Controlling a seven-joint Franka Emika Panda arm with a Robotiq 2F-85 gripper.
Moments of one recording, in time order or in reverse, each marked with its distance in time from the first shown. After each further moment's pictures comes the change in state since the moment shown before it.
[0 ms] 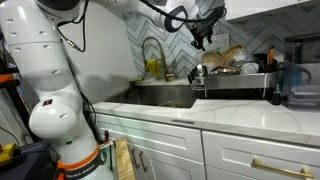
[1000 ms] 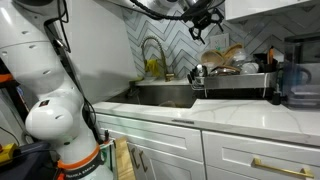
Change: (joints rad) arm -0.071 -0.126 -0.021 0.059 -0.591 -0.388 0.972
